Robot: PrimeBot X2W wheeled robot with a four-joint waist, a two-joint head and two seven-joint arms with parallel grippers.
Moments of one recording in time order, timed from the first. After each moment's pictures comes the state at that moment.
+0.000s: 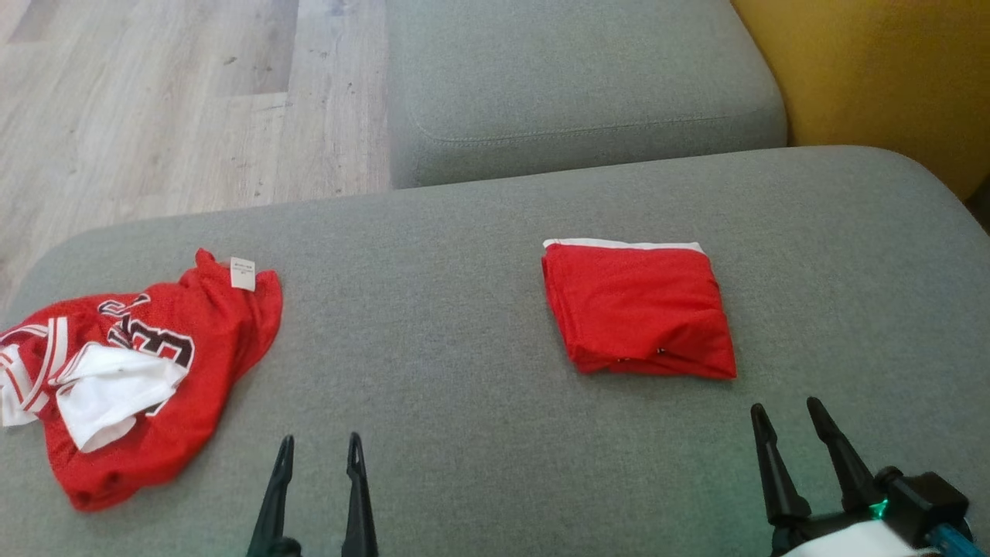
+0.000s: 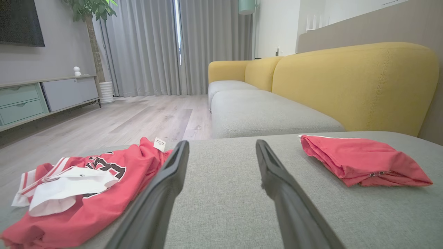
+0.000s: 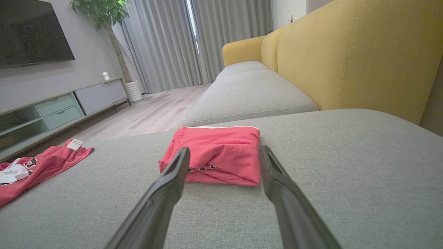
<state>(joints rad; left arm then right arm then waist) 0.22 0.05 -0.28 0.04 -0.11 0.21 -0.26 0.18 -0.17 0.15 0.17 0.31 0.12 -0.26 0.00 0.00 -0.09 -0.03</state>
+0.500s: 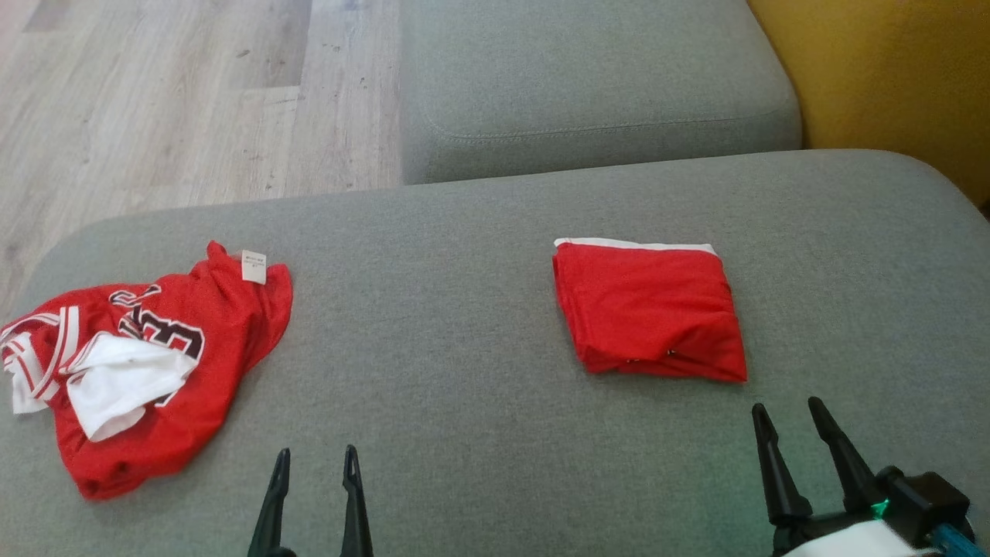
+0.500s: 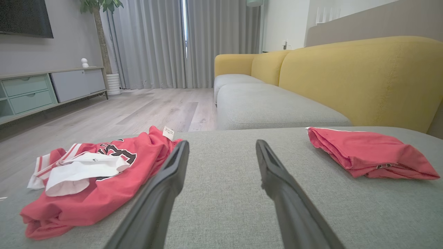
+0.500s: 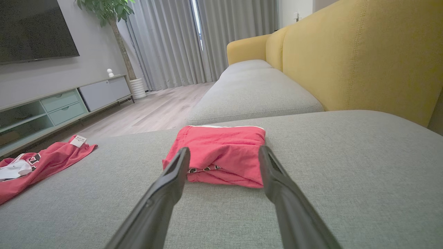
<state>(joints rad) 0.26 0.05 -0.28 0.03 -0.11 0.21 -0.26 0.18 -0.17 0.15 0.17 0.30 0.12 -0.26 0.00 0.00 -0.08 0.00</state>
